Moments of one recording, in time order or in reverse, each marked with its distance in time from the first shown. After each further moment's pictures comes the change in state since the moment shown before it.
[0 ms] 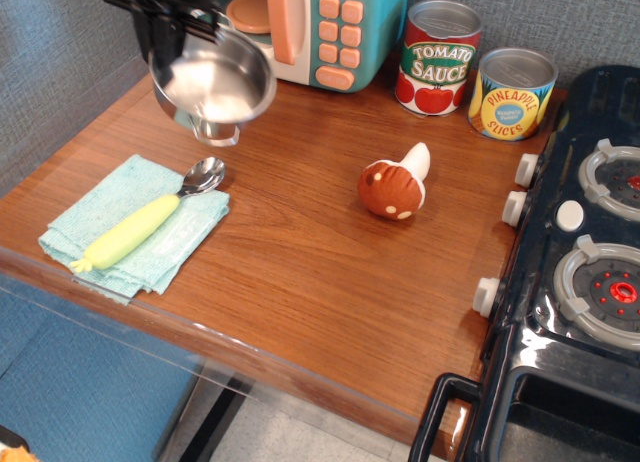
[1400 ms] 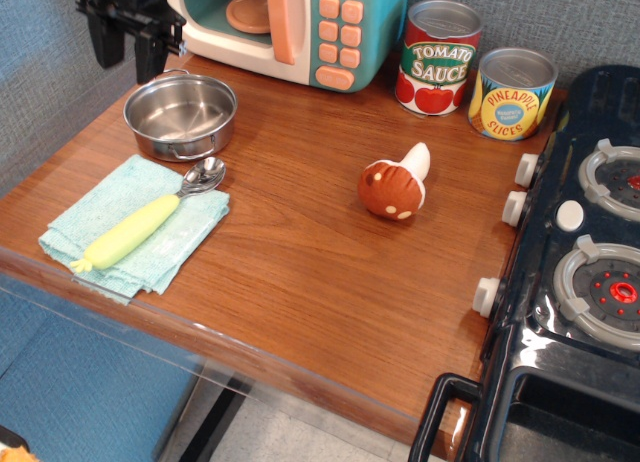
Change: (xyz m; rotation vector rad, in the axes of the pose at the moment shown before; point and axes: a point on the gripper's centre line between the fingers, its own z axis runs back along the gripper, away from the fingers) arm -0.010 0.013 0.001 0.050 0.050 -0.126
